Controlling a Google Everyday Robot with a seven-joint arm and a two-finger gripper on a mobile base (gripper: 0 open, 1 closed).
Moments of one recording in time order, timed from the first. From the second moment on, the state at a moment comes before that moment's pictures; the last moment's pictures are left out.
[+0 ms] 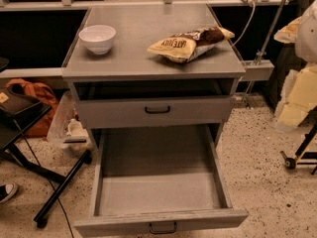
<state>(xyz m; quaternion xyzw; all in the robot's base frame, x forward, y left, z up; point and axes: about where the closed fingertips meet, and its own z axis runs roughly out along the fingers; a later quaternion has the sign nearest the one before) 0.438 -0.212 0.994 -0.60 0.78 -0.05 0.19</state>
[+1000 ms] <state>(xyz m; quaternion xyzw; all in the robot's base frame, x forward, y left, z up) 0.498 -0.177 0.988 -0.51 0.83 -0.01 0.25</state>
